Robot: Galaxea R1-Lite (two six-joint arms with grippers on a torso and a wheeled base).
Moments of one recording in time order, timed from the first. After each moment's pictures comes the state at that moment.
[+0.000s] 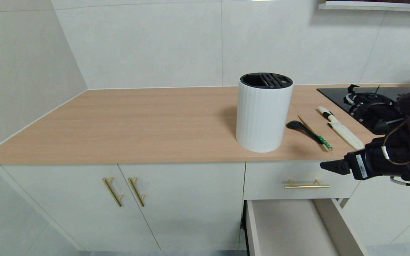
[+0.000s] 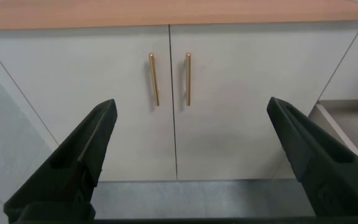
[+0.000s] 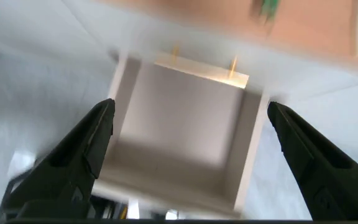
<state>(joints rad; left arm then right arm) 0.00 0.00 0.00 0.00 0.00 0.00 0.29 1.50 -0.97 0.11 -0.06 -0.04</state>
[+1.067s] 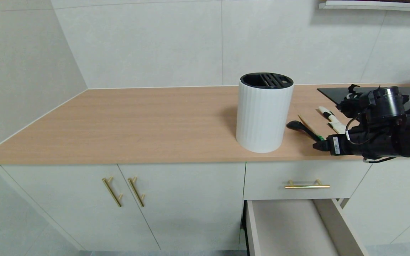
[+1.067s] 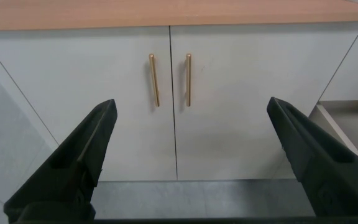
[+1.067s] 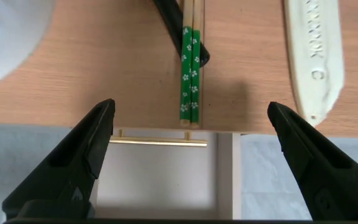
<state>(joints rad) 0.00 0.00 0.00 0.00 0.00 0.00 0.18 1.77 -1.11 -0.07 -0.17 0.04</state>
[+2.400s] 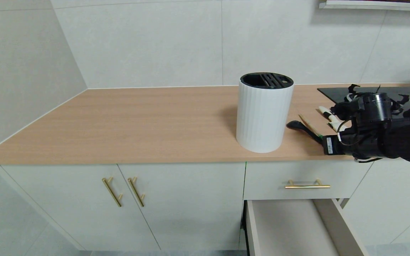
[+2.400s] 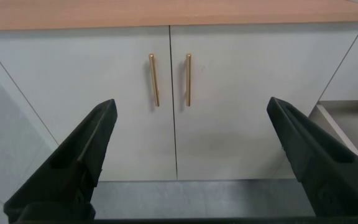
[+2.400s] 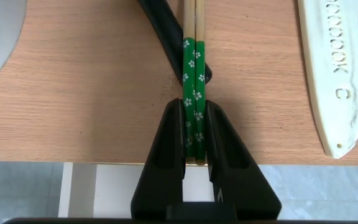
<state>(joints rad) 0.00 0.00 0.00 0.00 0.00 0.00 0.17 1.85 -1.12 -0.17 -0.17 0.04</state>
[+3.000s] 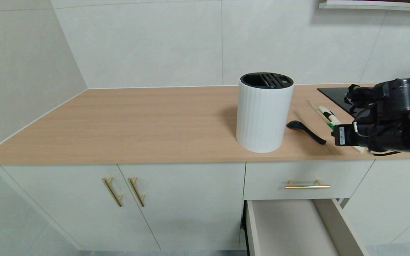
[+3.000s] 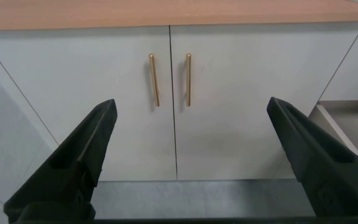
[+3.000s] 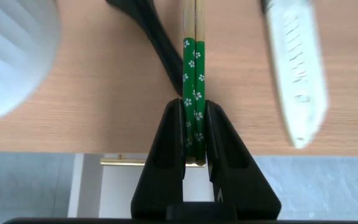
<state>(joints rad) 0.00 0.00 0.00 0.00 0.00 0.00 0.17 1.72 -1.09 -0.15 -0.17 0.04</state>
